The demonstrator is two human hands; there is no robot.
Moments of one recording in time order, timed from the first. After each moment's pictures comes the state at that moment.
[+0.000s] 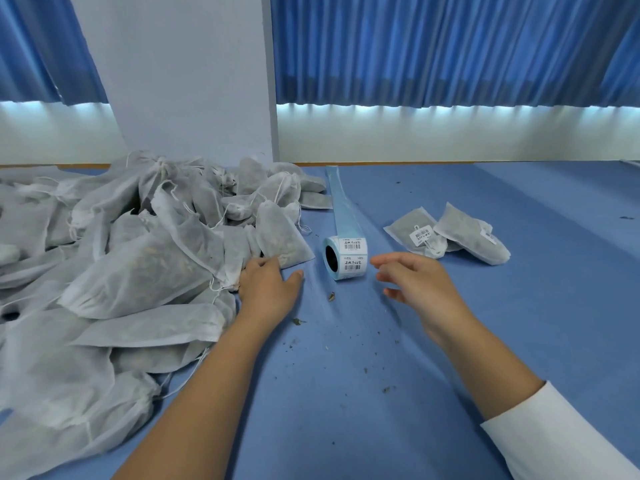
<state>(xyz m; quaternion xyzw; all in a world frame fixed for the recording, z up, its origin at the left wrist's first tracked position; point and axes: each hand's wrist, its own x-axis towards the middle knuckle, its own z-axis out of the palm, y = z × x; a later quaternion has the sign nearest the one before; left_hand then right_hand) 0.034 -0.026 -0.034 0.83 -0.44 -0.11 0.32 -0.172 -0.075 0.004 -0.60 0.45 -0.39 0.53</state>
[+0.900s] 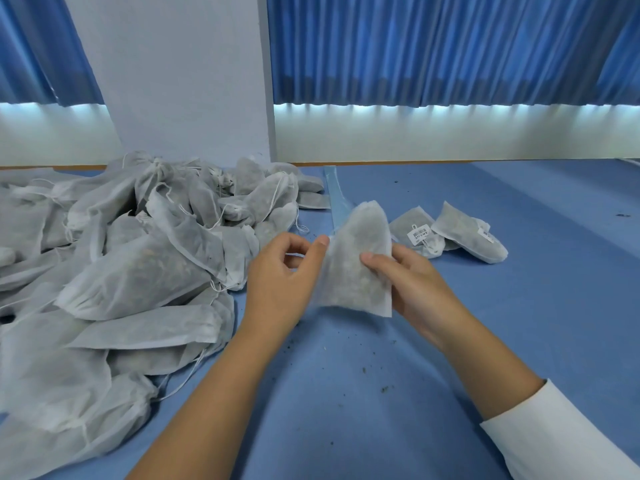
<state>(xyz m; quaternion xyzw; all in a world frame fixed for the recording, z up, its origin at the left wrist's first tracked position) -0.017 0.010 0.015 0.64 -0.42 -0.15 0.63 -0.170 -0.068 0.008 -0.58 0.33 -0.37 0.65</state>
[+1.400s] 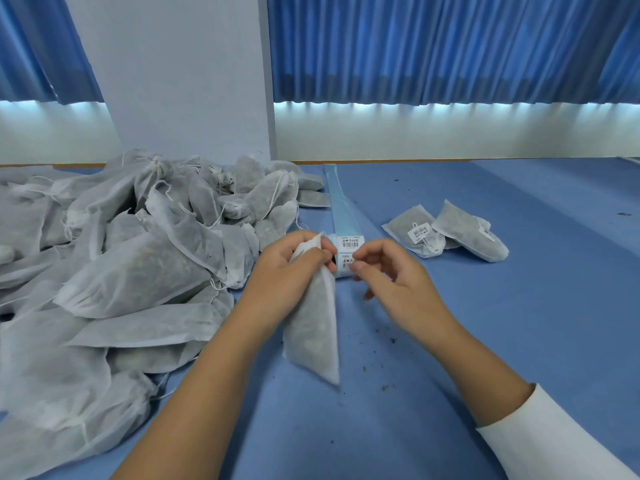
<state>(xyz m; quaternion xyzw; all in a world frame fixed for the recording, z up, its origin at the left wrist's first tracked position) -0.011 0.016 0.026 0.57 -0.47 -0.31 0.60 -0.162 -0.053 0.006 -0.70 0.31 -0.42 0.48</state>
